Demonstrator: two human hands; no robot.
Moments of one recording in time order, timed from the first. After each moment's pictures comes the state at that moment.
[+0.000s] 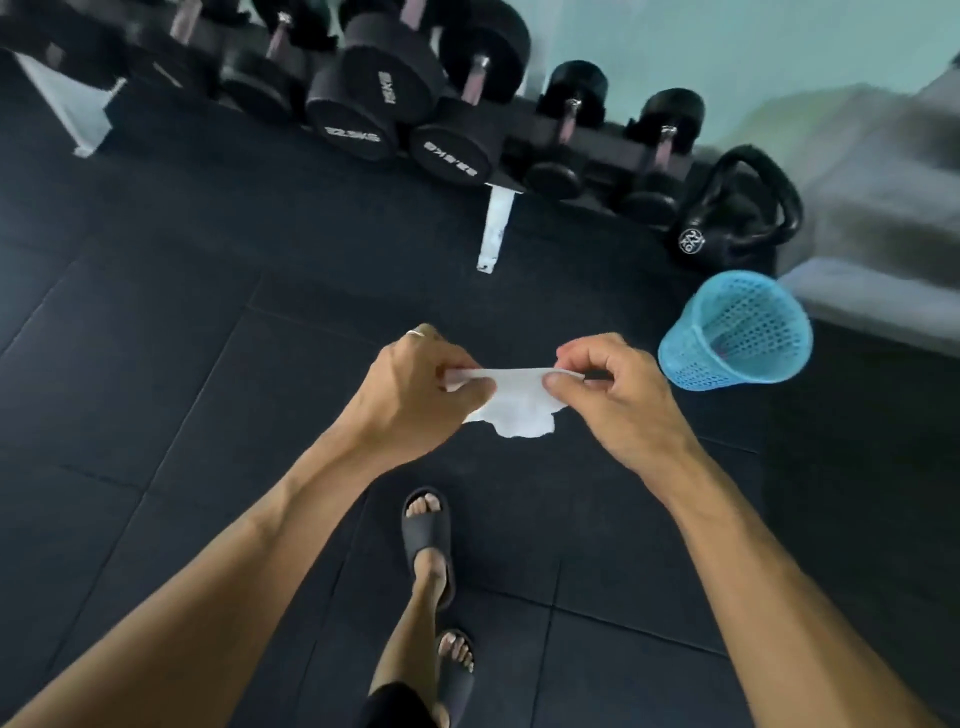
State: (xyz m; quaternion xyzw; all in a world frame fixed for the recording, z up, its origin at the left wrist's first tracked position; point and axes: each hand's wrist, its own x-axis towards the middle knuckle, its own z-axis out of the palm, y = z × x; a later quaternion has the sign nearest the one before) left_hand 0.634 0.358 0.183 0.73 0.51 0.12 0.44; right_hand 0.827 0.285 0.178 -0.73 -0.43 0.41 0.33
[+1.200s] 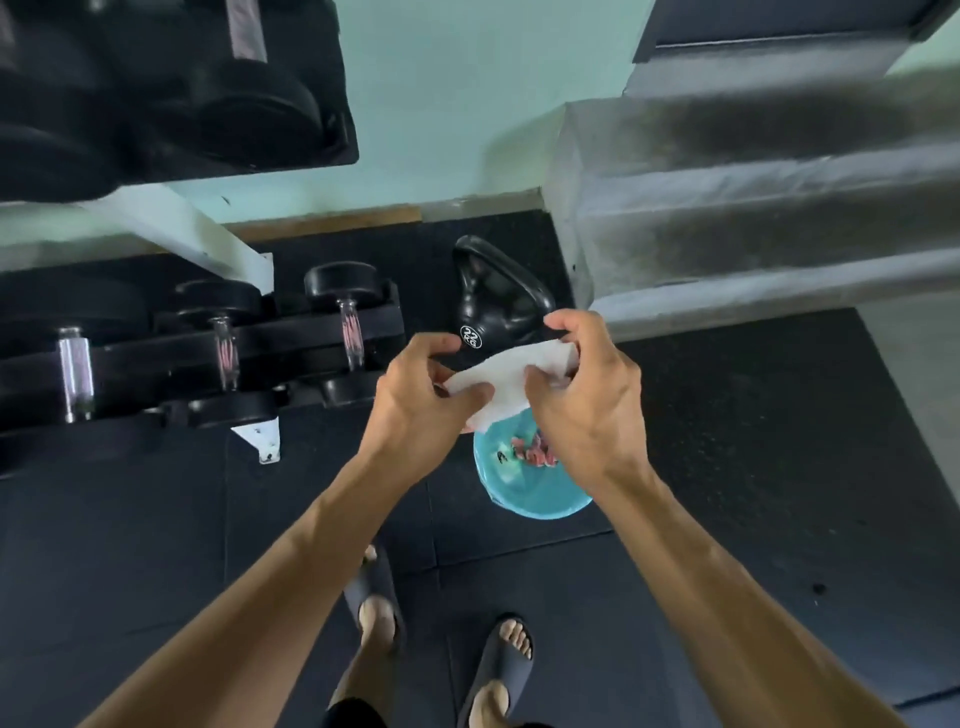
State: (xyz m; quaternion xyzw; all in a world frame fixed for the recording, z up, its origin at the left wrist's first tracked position) left_hand 1.250 0.555 0.201 0.69 0.44 0.09 0.57; right_hand 1.362 0.445 0.198 -0.85 -0.32 0.10 0.42
